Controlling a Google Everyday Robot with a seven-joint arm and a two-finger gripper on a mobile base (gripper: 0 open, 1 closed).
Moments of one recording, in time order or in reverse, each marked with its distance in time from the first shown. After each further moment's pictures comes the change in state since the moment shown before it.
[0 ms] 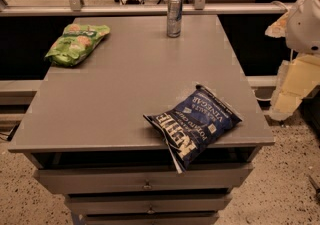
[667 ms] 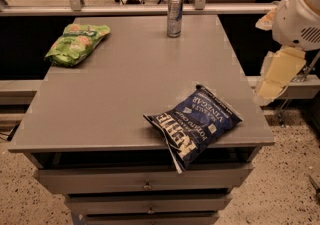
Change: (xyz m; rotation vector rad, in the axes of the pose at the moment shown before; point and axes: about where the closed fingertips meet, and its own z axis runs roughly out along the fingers) arm -0.014 -0.032 0.018 0.042 -0.063 0.006
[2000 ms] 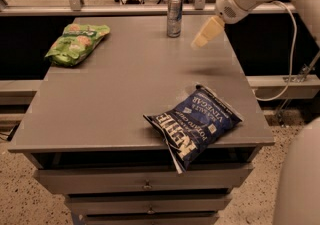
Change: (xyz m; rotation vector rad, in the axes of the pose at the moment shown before) arm -0.080 -0.208 0.142 0.116 -0.302 0.238
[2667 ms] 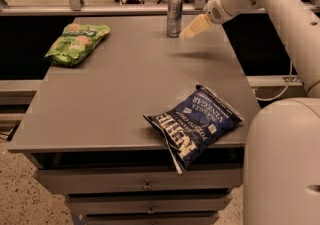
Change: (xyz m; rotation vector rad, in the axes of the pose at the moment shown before) arm -0.019 -0.052 0.066 0.039 -0.148 0.160
